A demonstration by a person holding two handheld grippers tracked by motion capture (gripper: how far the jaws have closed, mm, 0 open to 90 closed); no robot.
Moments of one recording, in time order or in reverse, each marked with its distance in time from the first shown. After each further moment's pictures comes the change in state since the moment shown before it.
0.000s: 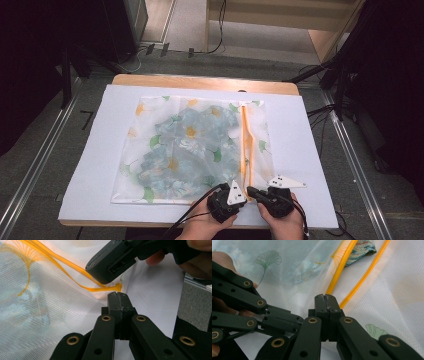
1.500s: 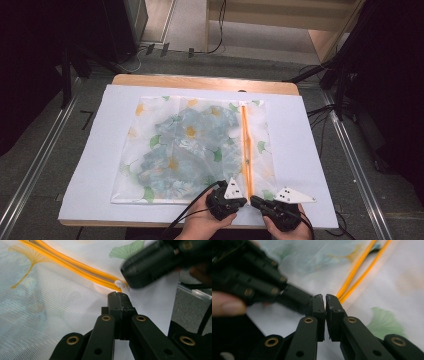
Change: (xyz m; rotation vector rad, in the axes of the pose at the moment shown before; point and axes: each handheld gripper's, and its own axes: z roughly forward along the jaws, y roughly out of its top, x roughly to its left) left arm 0.011 0.000 -0.002 -0.009 -0.056 -0.097; right arm 0.005 -0.025 -0.021 -0.054 0.062 -0.068
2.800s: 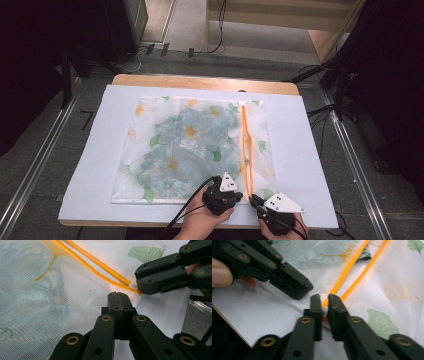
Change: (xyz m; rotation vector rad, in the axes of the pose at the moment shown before) left arm 0.008 0.000 -0.002 0.001 0.039 -0.079; right arm 0.014 -0.004 0.007 -0.016 -0.182 -0.153
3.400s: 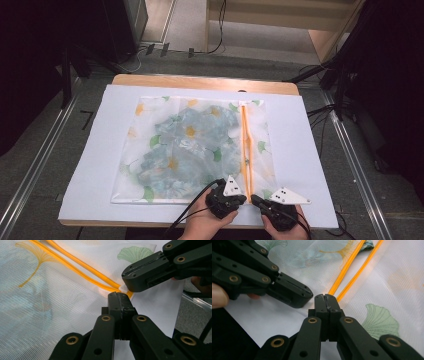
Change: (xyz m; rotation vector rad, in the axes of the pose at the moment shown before) left arm -0.010 0.001 0.004 -0.008 -0.014 0.034; right arm -0.012 0.004 0.001 0.038 0.080 0.122
